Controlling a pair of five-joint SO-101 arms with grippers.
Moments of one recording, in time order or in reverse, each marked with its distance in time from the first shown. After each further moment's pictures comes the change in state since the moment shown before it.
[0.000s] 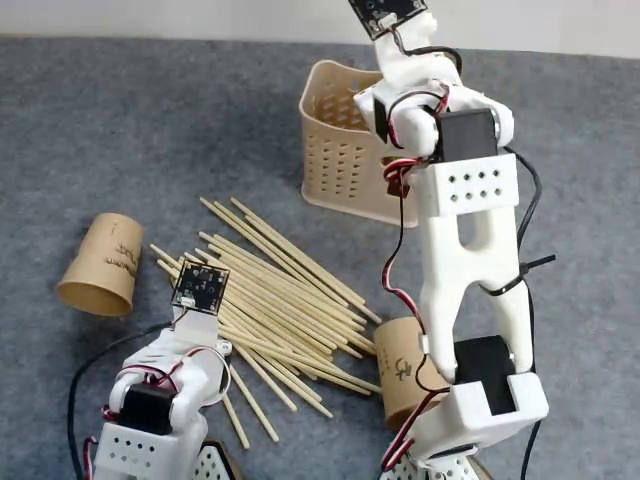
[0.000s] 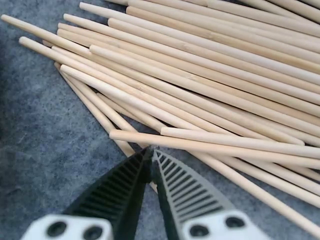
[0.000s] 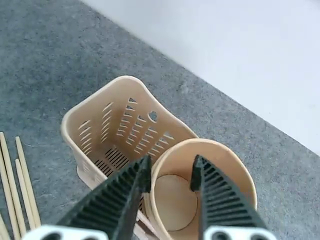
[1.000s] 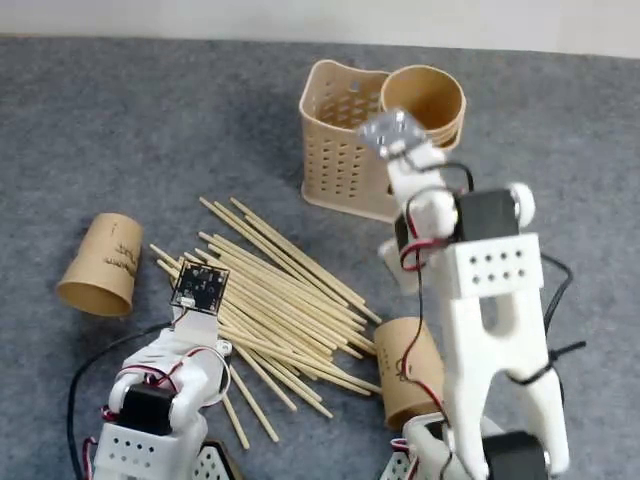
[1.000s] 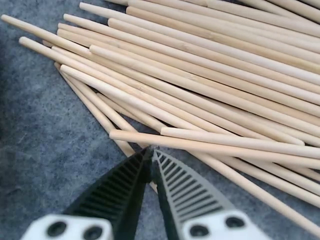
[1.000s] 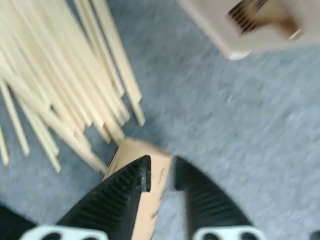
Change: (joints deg) left arm 0.0 0.0 0.0 0.0 0.0; right arm 0.6 -28.3 40.4 27.1 0.0
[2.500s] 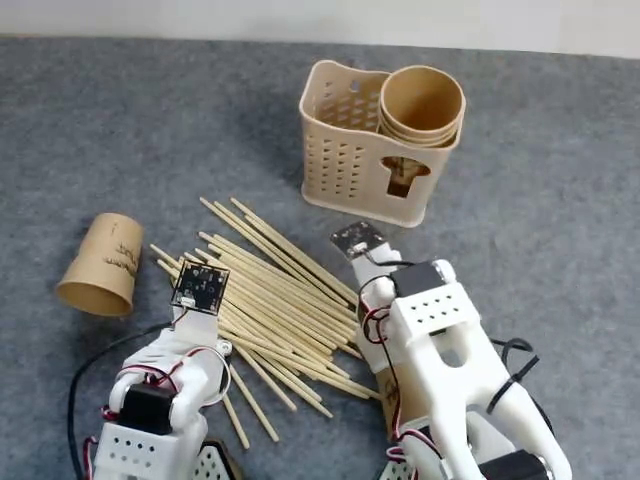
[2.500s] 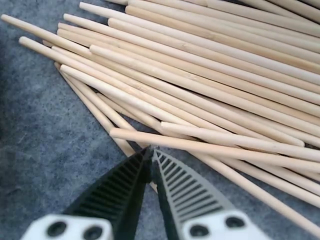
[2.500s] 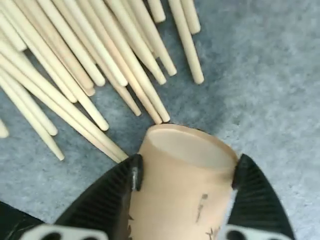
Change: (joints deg) left arm 0.0 0.0 0.0 0.0 0.0; right arm -7.9 -4.6 42.5 -21.2 -11.3
